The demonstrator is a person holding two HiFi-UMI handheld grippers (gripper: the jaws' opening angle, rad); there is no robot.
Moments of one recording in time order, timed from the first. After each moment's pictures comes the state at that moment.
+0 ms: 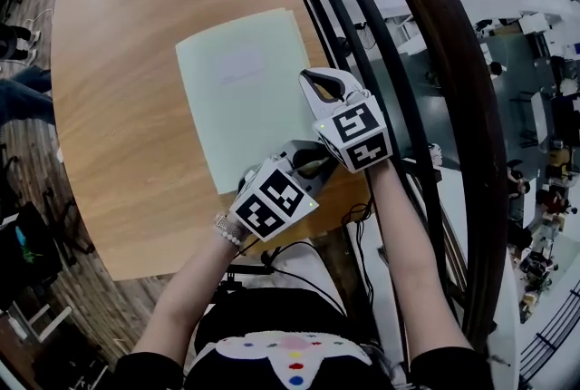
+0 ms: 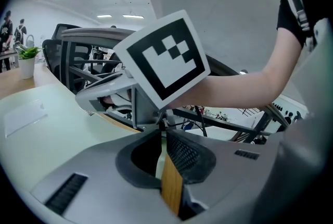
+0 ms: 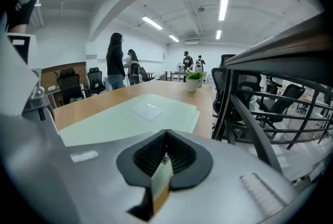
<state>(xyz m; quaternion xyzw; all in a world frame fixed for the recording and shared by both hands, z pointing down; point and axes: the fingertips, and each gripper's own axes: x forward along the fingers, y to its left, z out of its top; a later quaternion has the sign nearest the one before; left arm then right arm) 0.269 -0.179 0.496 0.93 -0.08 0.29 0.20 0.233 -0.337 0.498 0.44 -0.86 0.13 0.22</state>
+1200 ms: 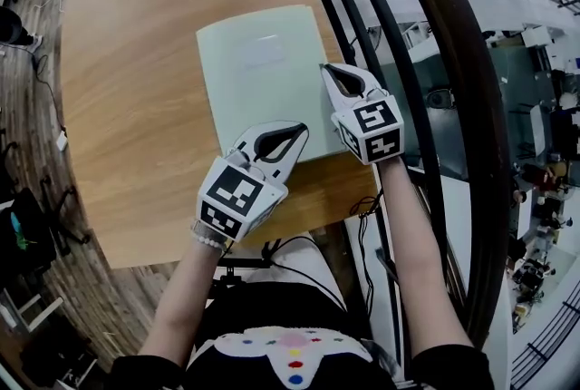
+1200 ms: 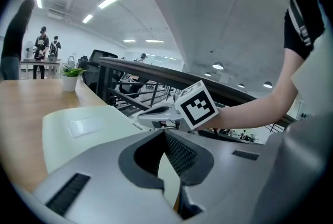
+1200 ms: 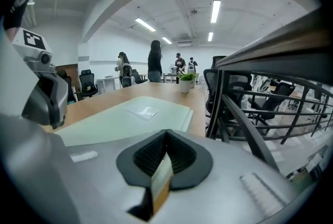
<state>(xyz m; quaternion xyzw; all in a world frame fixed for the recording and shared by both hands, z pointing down) 0.179 -0.218 0.448 0.93 -0.24 0.19 0.19 0.235 -0.327 0.504 0.48 -0.84 0.13 0.20</state>
